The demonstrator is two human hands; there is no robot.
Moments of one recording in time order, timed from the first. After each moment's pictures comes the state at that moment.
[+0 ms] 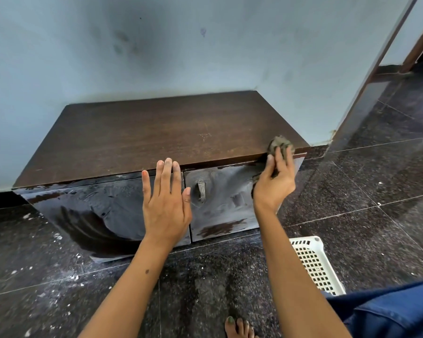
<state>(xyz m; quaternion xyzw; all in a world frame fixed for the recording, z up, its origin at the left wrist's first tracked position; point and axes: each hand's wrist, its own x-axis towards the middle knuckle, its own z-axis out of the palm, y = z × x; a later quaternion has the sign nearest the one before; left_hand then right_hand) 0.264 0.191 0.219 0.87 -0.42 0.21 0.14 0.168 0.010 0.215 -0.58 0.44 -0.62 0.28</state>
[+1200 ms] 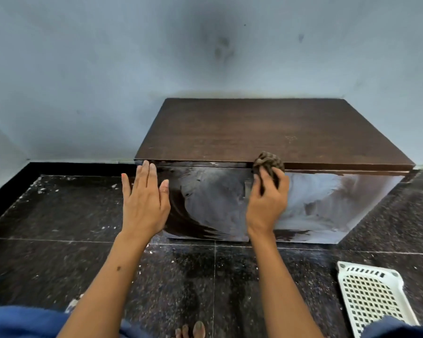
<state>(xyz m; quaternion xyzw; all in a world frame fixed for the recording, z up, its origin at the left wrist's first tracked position) 0.341 0.360 0.239 0.94 -0.24 0.15 0.16 0.246 0.171 0.211 -0.72 0.31 -0.56 0.27</state>
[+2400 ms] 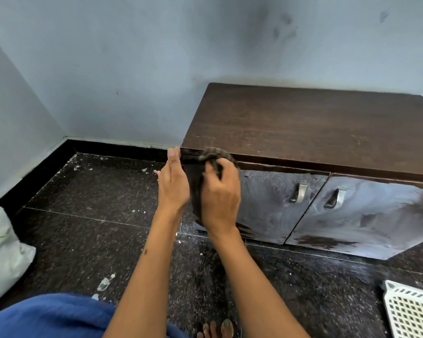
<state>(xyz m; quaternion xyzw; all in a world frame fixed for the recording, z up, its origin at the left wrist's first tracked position) 0.391 0.373 0.237 0.77 -0.06 -0.01 0.63 0.342 0.303 0.207 -0.85 0.17 -0.46 0.20</state>
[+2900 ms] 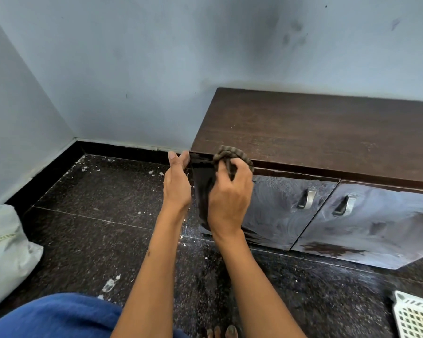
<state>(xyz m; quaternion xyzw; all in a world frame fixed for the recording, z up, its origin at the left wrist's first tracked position) 0.394 0.379 0.241 0.72 -0.05 -0.04 0.69 0.348 0.311 0.214 -0.84 0.23 -0.47 0.16</state>
